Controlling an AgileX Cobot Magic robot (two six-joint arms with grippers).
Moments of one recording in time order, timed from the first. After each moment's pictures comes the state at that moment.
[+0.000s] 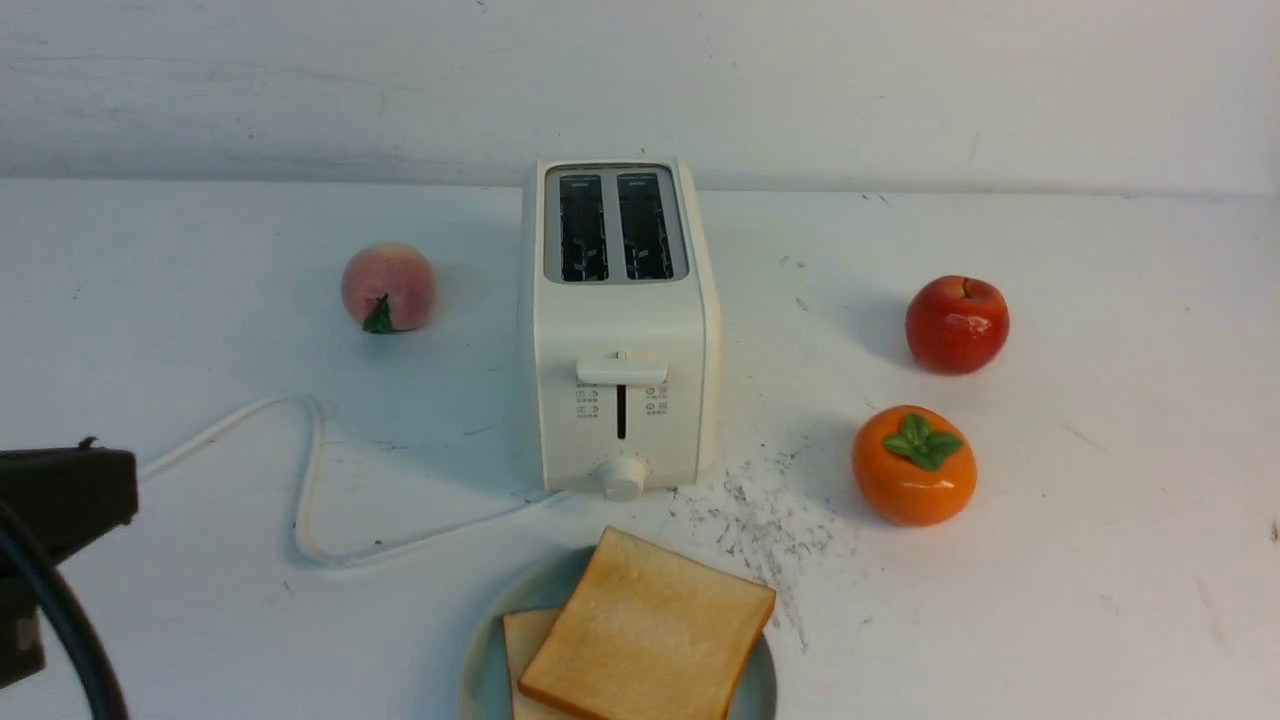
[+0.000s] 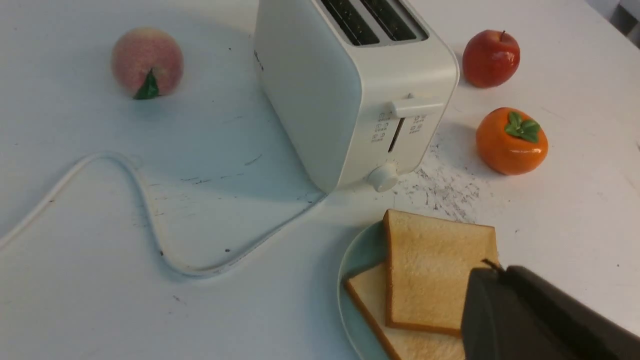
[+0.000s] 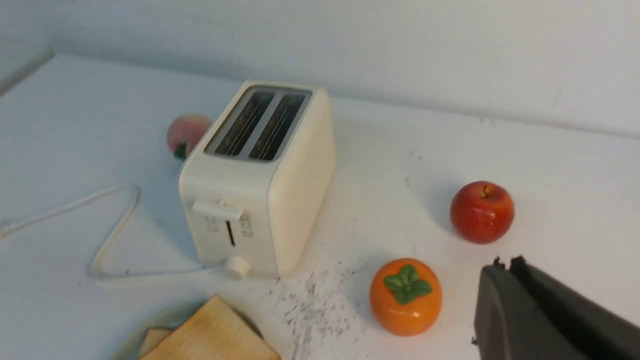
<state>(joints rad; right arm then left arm) 0.35 0.60 -1.04 0.02 0.80 0.05 -0.41 0.57 -0.75 -0.11 0.67 -0.19</state>
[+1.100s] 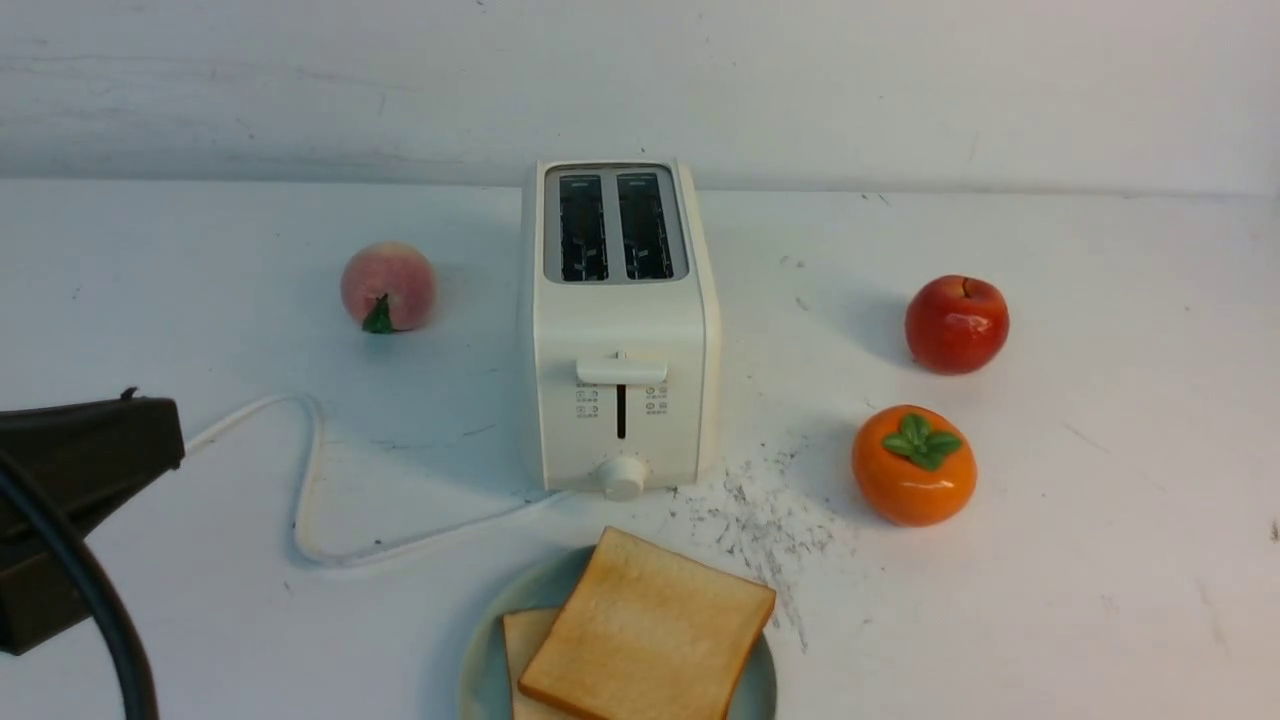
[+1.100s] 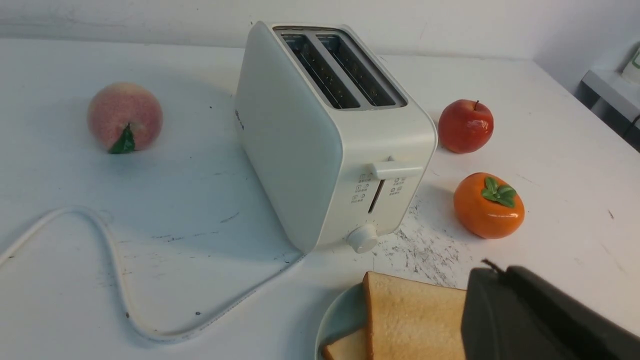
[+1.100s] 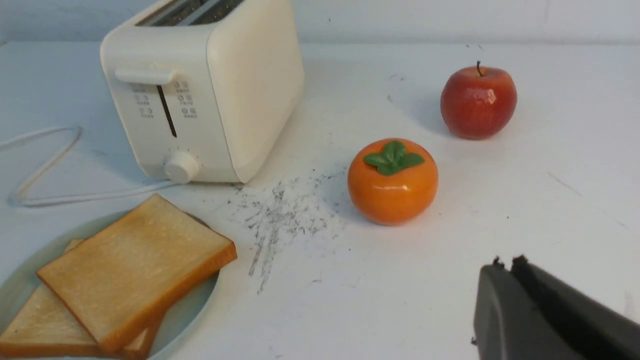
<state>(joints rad) 0.35 0.16 -0.20 -0.07 0.35 0.17 -0.41 0.57 -0.68 -0.14 0.49 -0.19</state>
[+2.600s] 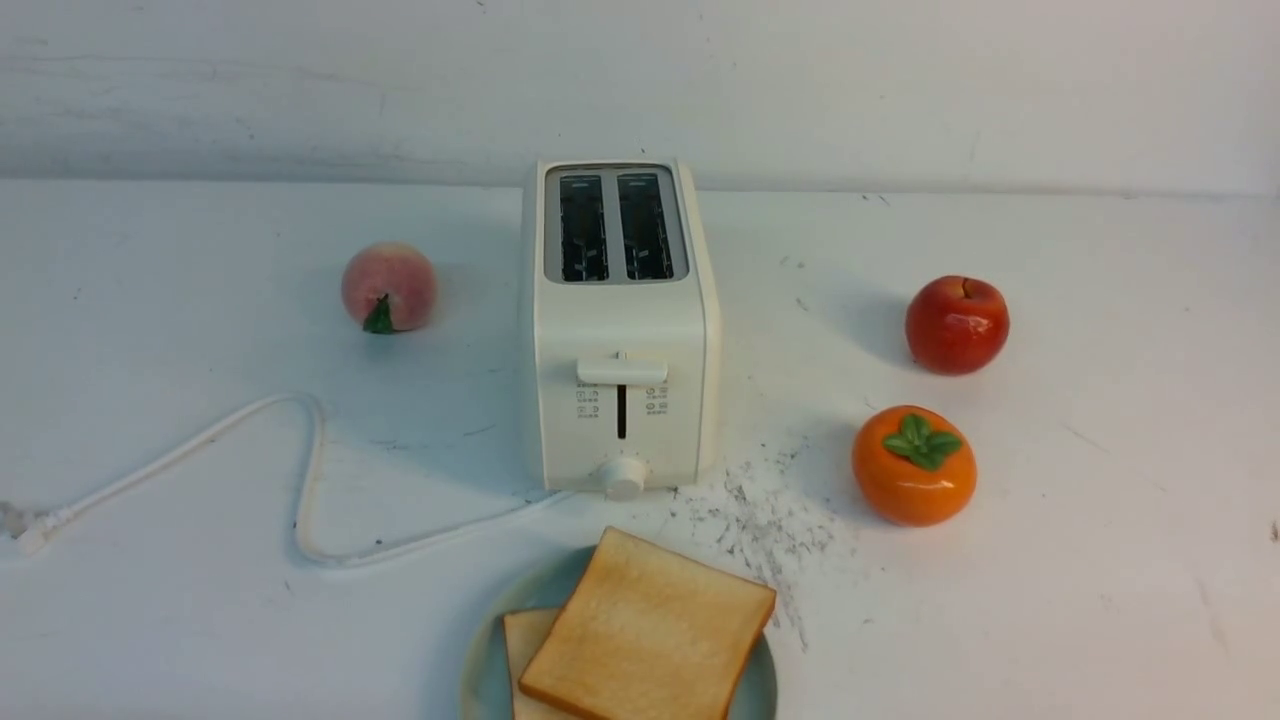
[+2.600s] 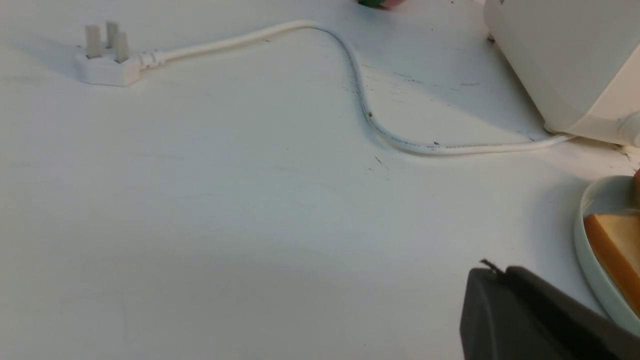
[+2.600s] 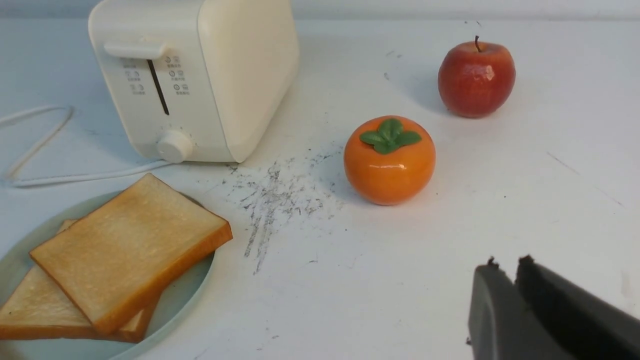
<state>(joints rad) 0.35 0.16 -0.20 -0.08 0.38 0.17 -0.07 -0.01 0.03 -0.10 0.39 -0.25</state>
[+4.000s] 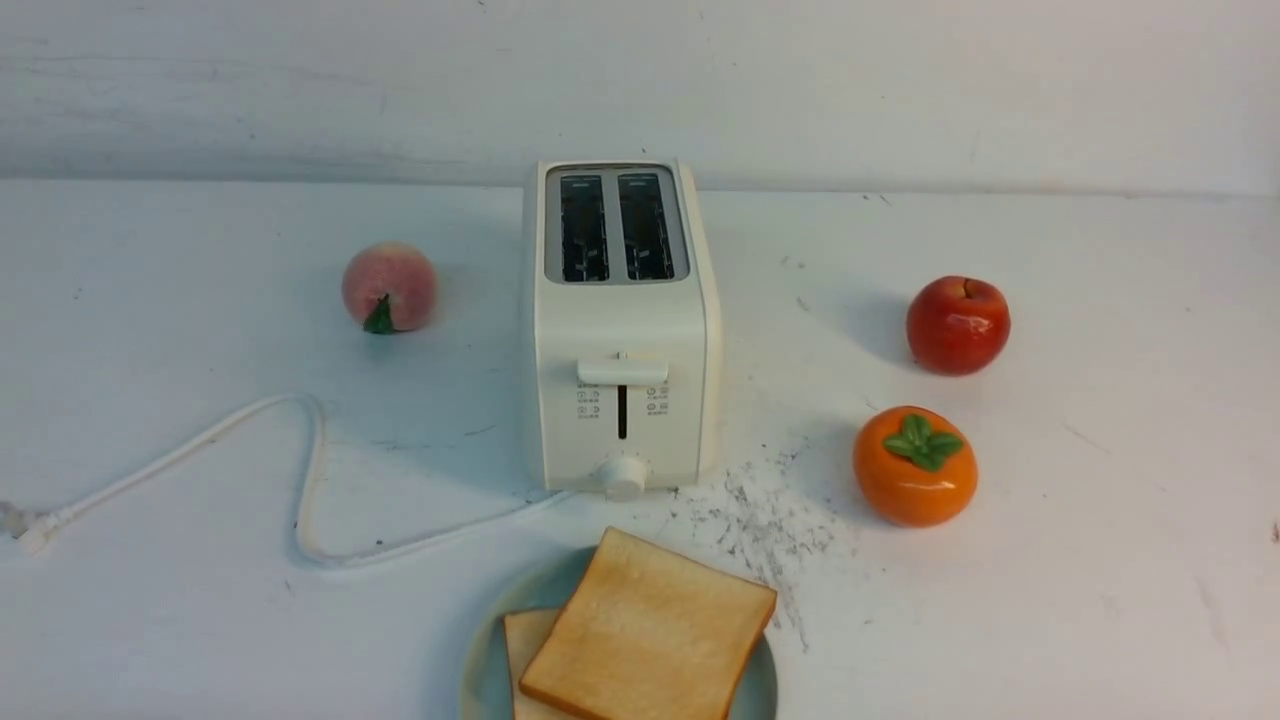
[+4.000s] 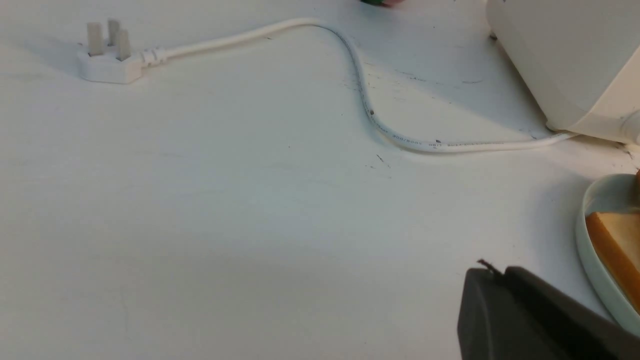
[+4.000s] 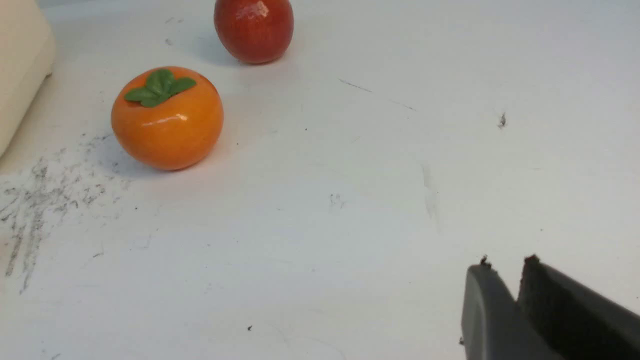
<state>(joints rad) -0.04 -0.01 0.01 -0.05 0.38 0.18 -0.07 -0.01 0.03 -0.10 0.39 -0.25</state>
